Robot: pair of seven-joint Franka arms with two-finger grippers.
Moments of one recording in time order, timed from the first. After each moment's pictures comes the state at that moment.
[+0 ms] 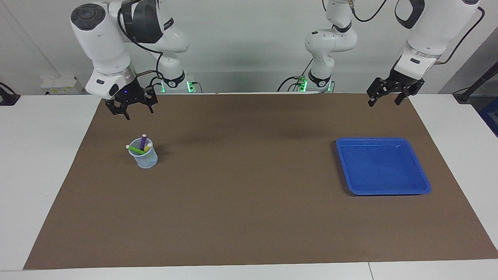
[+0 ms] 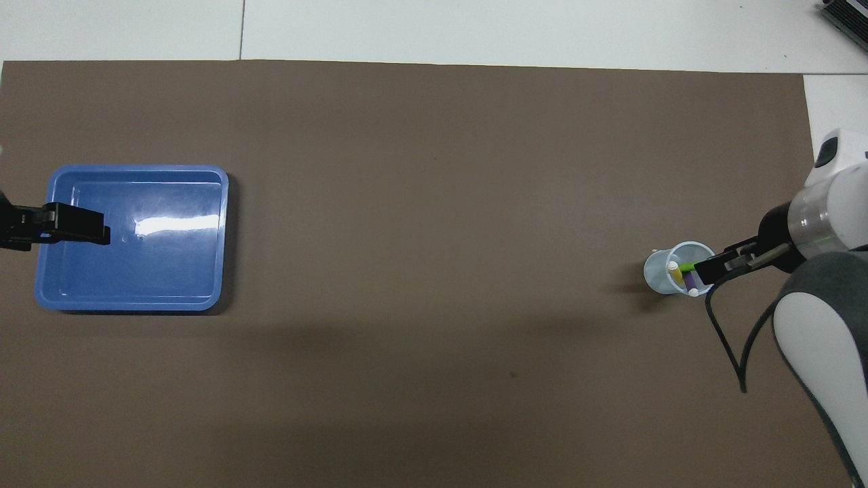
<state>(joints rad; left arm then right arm) 0.03 -0.09 -0.07 -1.71 -0.03 1.62 -0.04 -0.15 -0.09 0.21 -1.82 -0.02 1.67 -0.30</state>
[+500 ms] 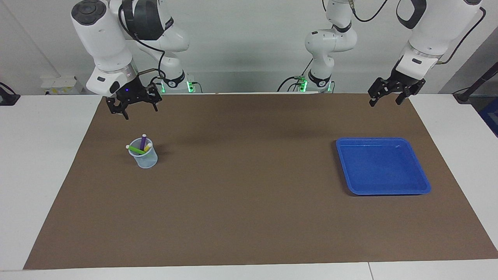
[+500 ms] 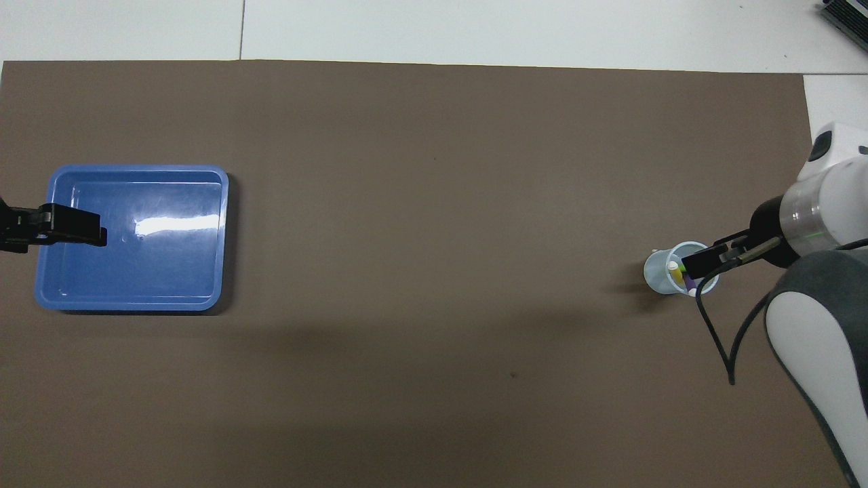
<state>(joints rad) 0.03 -0.09 -0.06 -1.71 -0.03 1.61 -0.04 0.02 -0.07 0.06 -1.81 -0.02 1.70 -0.28</state>
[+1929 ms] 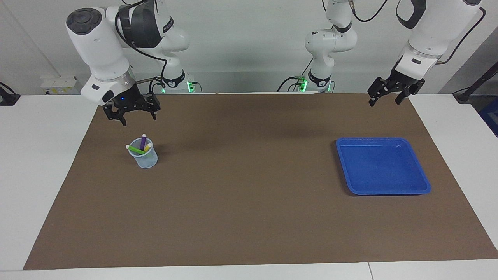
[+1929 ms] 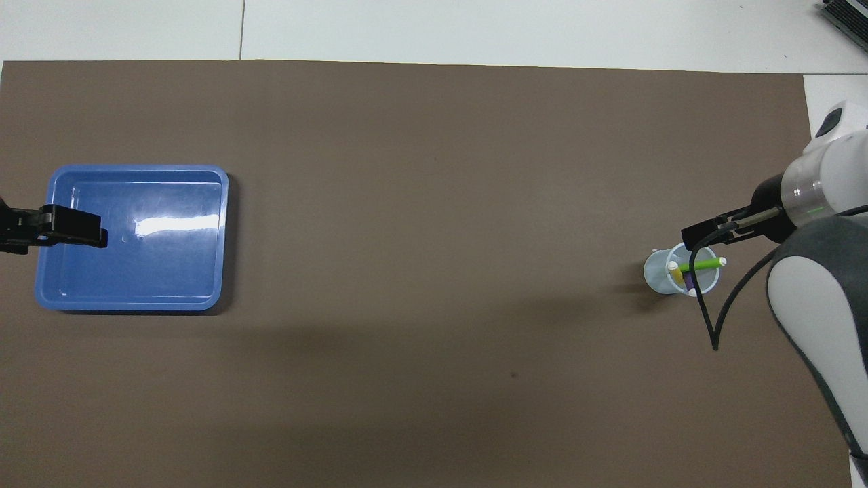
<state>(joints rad) 0.03 -0.09 -0.06 -1.71 -0.03 1.61 -0.04 0.07 -0.01 -0.02 -1.74 -0.02 1.71 -0.16</state>
